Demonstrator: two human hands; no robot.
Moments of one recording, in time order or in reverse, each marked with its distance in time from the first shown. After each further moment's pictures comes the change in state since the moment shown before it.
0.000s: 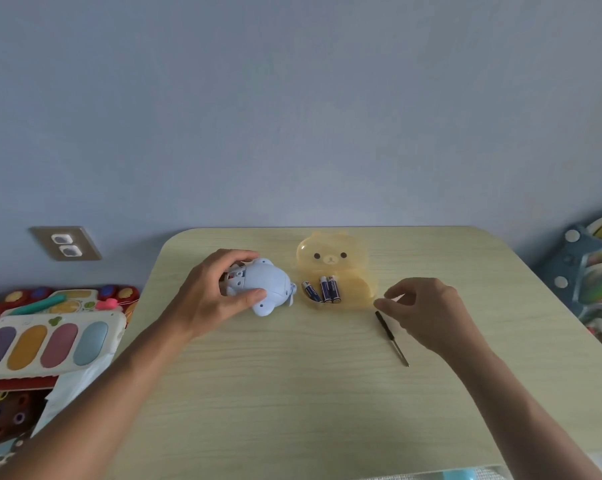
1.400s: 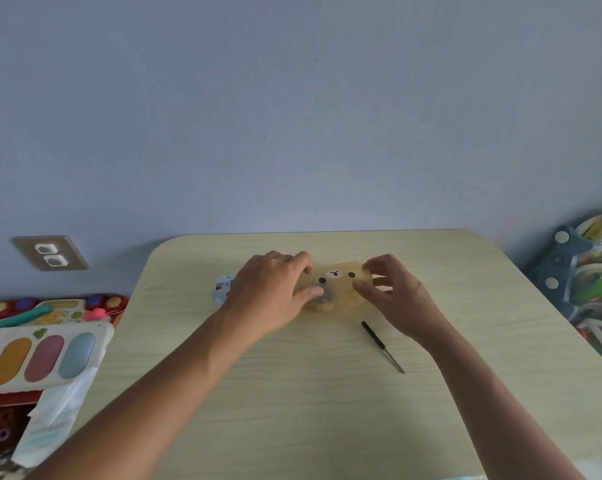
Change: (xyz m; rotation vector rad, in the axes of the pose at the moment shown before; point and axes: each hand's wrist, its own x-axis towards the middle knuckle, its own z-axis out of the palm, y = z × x) left_hand 0.029 0.085 0.063 0.668 -0.046 0.213; right_hand 0.037 0.007 0.020 0.325 -0.015 -0.229
